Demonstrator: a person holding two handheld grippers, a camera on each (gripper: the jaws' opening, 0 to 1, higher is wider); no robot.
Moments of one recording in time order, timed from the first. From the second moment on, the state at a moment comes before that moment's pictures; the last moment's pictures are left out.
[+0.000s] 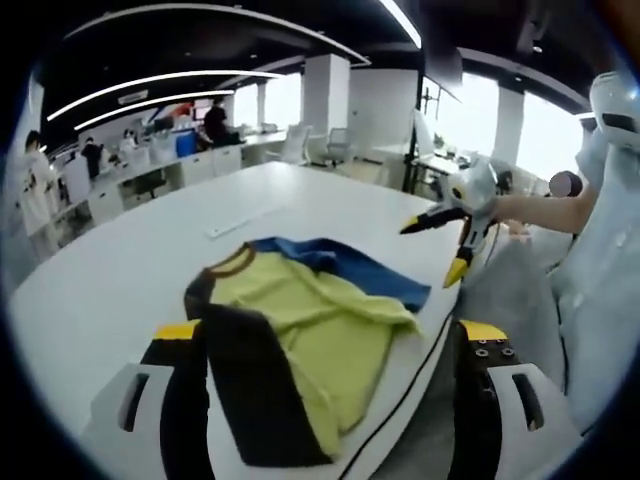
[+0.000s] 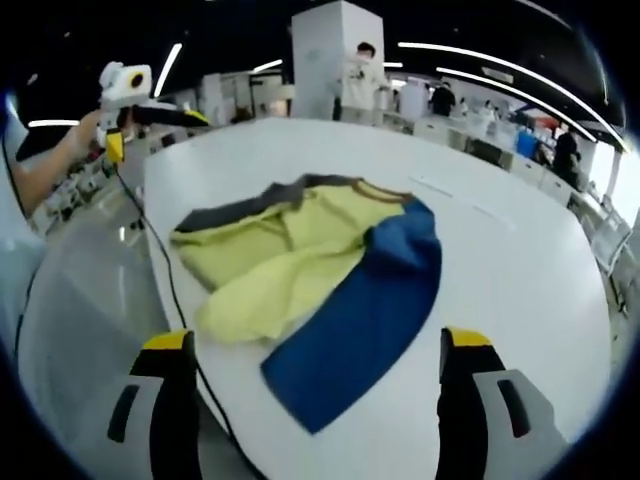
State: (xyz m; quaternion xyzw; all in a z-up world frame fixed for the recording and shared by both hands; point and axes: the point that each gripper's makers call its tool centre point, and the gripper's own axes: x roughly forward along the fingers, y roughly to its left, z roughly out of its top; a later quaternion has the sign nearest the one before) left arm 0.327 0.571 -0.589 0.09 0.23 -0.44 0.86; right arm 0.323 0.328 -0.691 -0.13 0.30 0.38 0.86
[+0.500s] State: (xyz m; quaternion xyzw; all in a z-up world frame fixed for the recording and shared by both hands) left arm 0.317 0.575 -0.588 0.08 0.23 -0.43 0.87; right arm 0.309 0.316 -0.714 -0.10 0.35 0.36 0.86
